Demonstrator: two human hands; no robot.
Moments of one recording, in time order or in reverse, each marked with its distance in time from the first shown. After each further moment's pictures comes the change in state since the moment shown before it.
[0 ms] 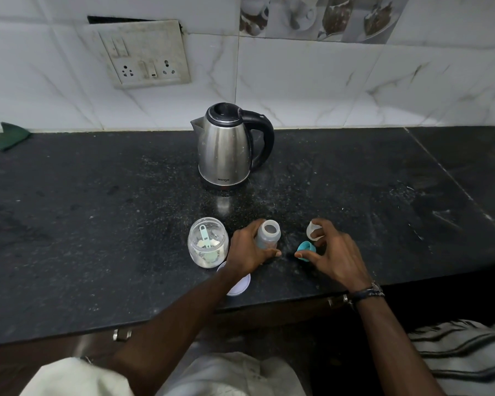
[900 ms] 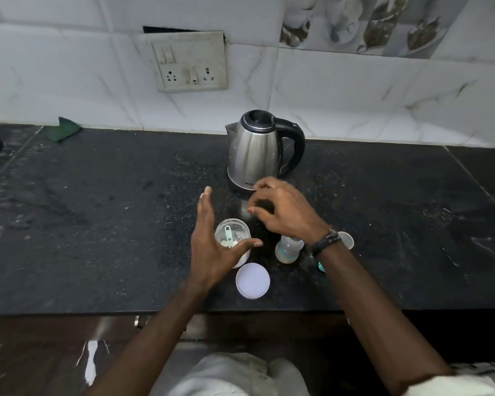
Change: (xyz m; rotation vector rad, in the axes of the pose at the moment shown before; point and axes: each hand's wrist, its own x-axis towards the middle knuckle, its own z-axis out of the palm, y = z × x) left_hand -0.059 0.031 -0.107 0.023 0.501 0.208; right_hand 0.066 -0.157 -0.007 0.019 -0.057 -0.661
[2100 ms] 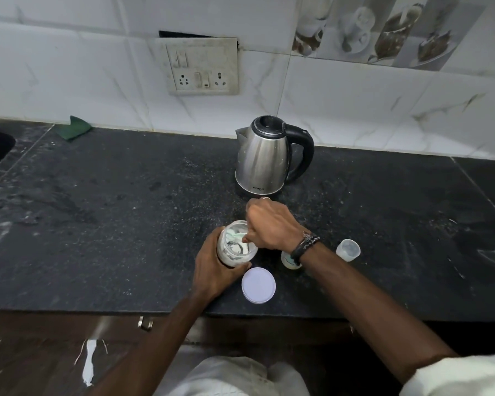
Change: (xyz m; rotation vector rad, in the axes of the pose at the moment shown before) left_hand -0.031 -0.068 0.004 0.027 -0.111 -0.333; right_hand 0.019 -0.039 0.026 -0.363 -0.244 -0.038
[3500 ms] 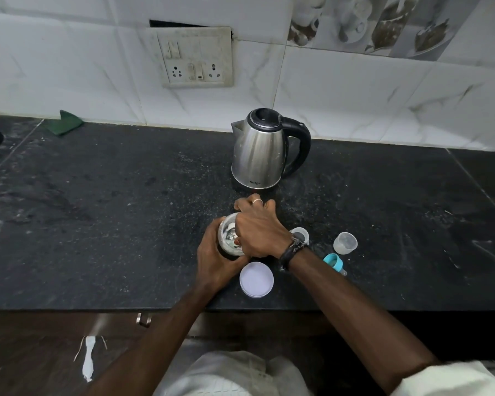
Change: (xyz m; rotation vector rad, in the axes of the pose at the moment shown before) left_hand 0.002 0.012 0.009 -0.168 0.040 0.150; right_hand -0.006 -0.027 0.010 -0.115 -0.088 0.058
